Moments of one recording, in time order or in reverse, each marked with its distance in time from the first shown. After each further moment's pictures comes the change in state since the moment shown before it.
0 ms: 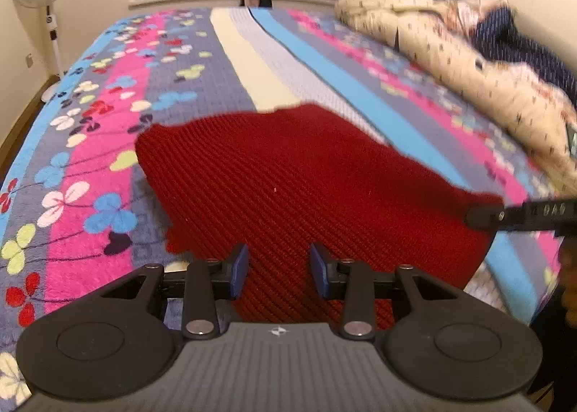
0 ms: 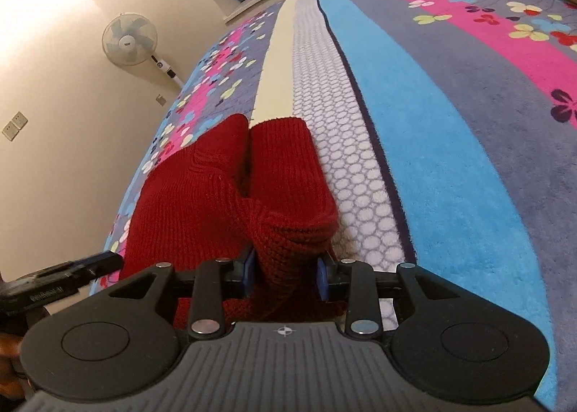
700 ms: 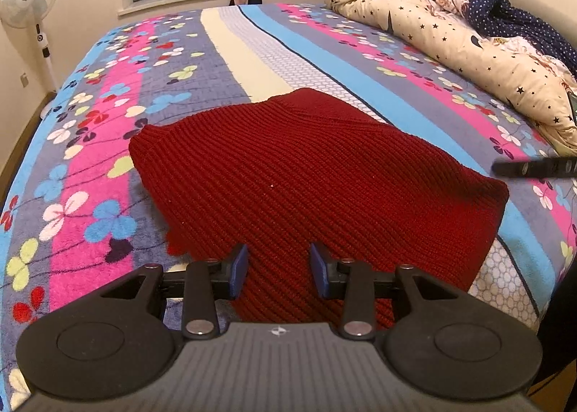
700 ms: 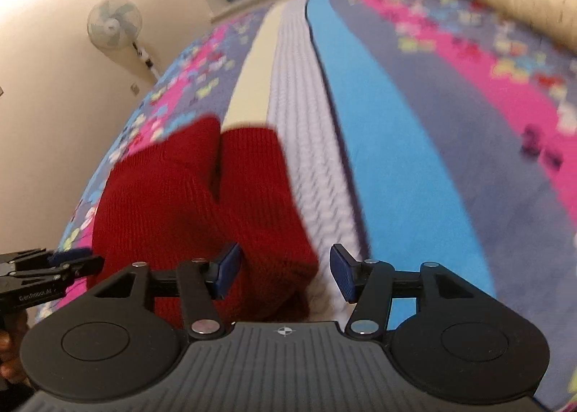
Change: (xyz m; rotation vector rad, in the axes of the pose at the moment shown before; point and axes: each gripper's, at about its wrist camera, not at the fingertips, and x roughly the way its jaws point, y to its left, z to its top) left arm 0.008 -0.004 -0.007 0.079 0.002 0.031; right arm -0.019 0.017 0.006 -0.159 -0.112 -0.174
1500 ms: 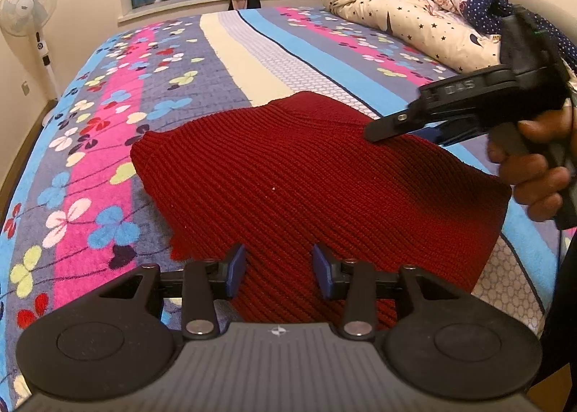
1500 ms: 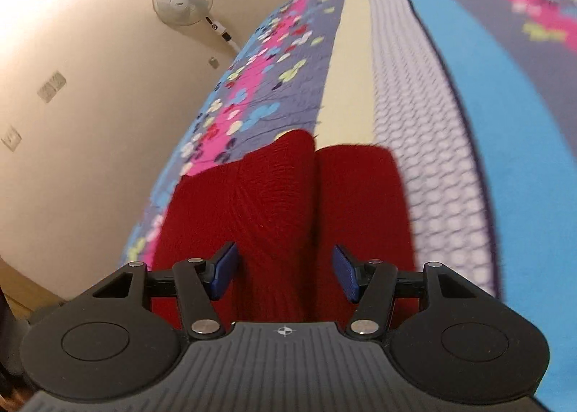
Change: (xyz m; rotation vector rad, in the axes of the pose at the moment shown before) left arm 0.000 -0.001 -0.002 0.022 -0.016 0.013; right arm 0.120 0.024 0.066 0.029 0.221 0.377
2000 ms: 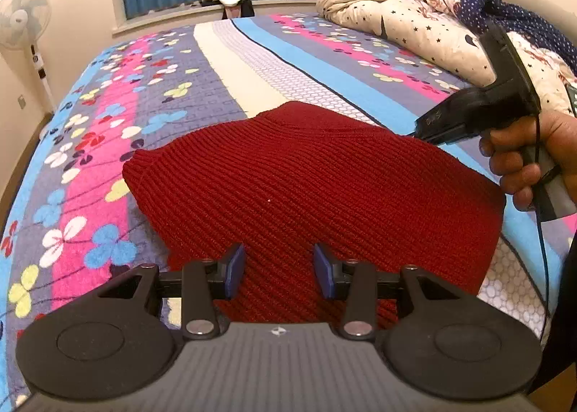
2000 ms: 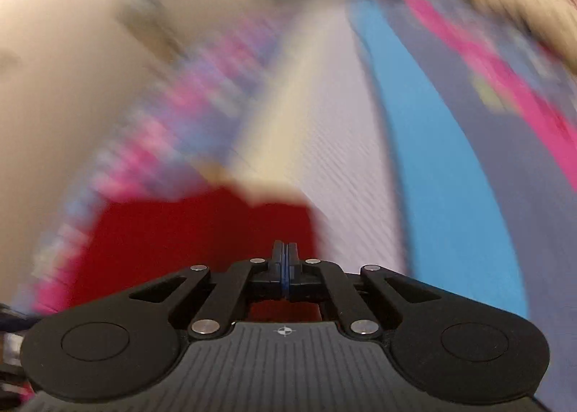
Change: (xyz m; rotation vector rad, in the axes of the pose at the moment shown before) left arm 0.008 -0.002 0.007 0.023 -0.023 -0.001; right arm 0.003 -0.028 0.009 0.027 -0.055 -0.340
